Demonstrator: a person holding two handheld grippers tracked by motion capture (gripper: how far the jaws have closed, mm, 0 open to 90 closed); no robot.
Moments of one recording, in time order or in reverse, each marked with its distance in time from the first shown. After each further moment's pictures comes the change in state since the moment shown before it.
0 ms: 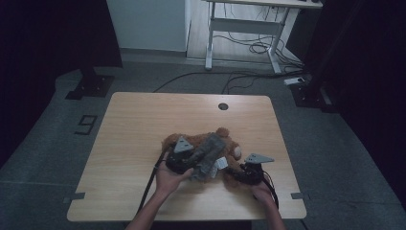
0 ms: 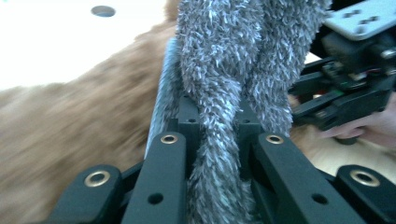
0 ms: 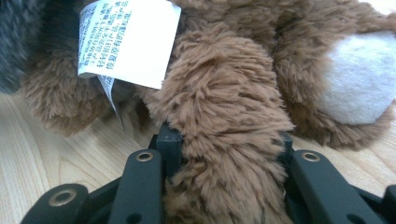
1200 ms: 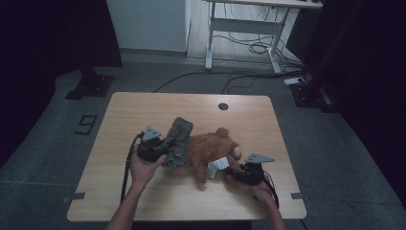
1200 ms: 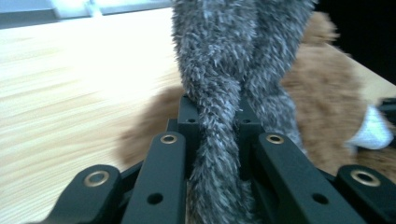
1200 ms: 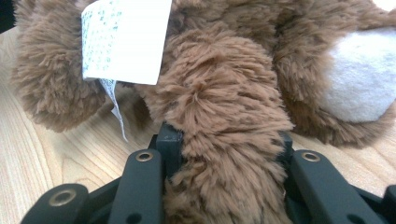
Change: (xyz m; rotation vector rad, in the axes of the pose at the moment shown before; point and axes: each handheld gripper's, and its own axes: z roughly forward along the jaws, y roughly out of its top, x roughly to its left) left arm 0.092 -0.025 -0.068 -0.059 0.231 -0.164; right arm -0.001 0.000 -0.001 0.006 0.013 0.011
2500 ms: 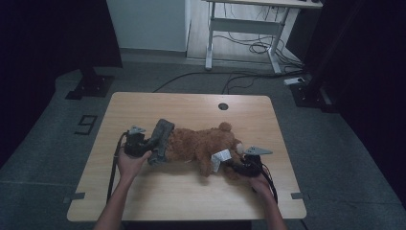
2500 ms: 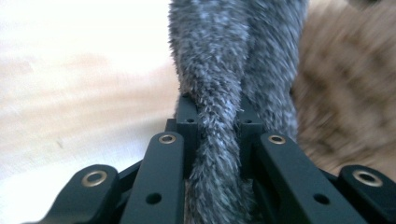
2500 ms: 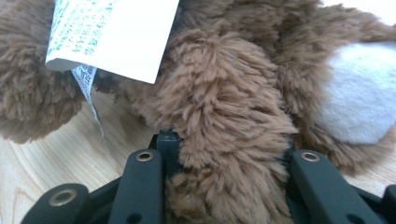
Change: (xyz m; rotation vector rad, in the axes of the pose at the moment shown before) left arm 0.056 -0.007 0.014 0.070 0.028 -0.093; right arm -0.018 0.014 0.014 0.010 -0.046 0.029
